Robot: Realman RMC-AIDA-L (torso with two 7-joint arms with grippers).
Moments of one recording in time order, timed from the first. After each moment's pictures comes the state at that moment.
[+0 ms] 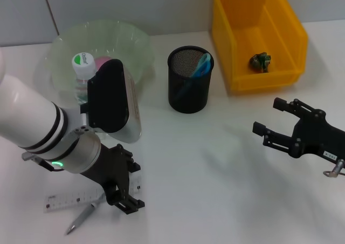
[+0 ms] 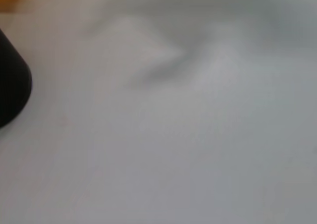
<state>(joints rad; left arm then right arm) -0.60 -2.08 1.69 1.22 2.41 1.41 -2.03 0.22 2.07 -0.92 -0.50 -1.41 -1.37 0.88</state>
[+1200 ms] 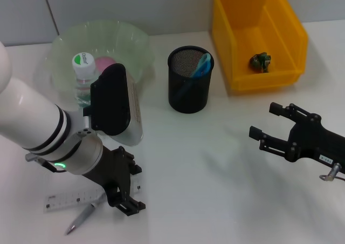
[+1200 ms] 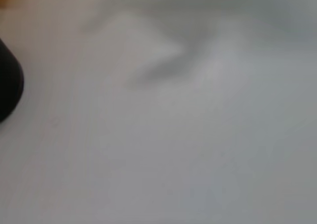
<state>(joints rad) -0.62 -2.08 1.69 1.16 2.39 1.38 -1.99 0.22 2.08 -0.92 -0.48 -1.42 -1.37 0.88</state>
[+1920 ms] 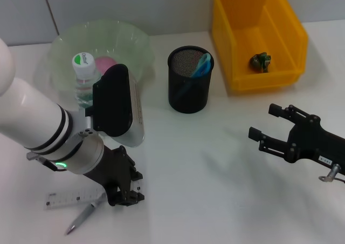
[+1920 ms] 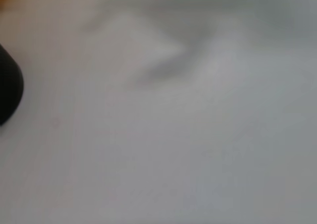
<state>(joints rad) -0.62 -2.08 1.70 1.16 2.40 1.38 -1.99 0.23 2.08 -0.92 -0.47 -1.42 -1.37 0.89</state>
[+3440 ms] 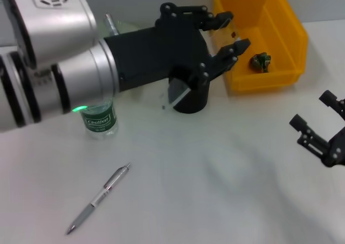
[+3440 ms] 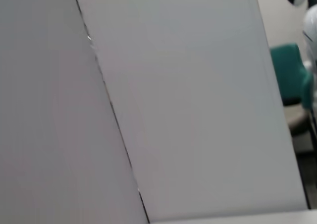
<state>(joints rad) -0.22 -2.07 1.75 1.67 1.64 0.87 -1.69 0.17 2.09 -0.58 -0.16 -1.39 -1.72 0.45</state>
